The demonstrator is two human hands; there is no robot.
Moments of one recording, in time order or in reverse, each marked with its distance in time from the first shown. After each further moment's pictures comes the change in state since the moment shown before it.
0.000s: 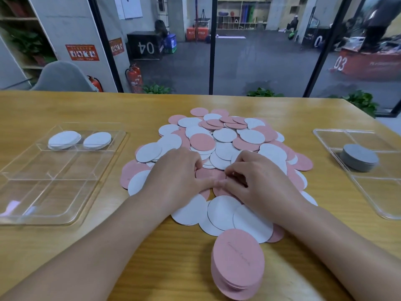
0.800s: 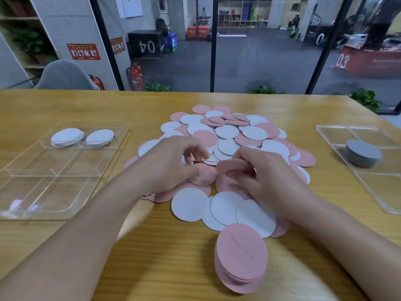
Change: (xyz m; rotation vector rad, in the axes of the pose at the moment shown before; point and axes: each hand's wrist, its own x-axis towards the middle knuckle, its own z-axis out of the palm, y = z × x) left_hand 0.012 -0.031 -0.025 -0.292 -0.123 0.193; right_hand -0.006 -0.002 -0.015 0.186 -0.021 0.012
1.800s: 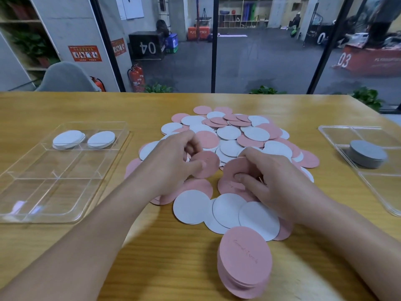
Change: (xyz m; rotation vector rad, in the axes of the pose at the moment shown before) left_hand 0.000 0.004 0.005 -0.058 0.137 -0.076; right_hand -0.007 -0.002 -0.011 -0.043 -0.074 0.000
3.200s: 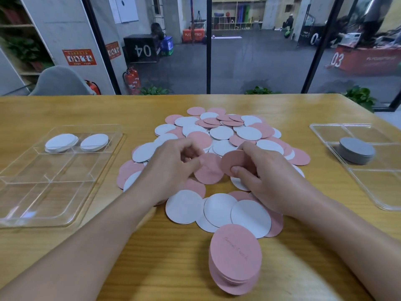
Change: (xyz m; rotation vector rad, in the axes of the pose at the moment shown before) left_hand 0.000 0.005 0.023 -0.170 0.066 -0.010; right_hand 0.003 0.006 -0.001 0.037 0.032 0.113
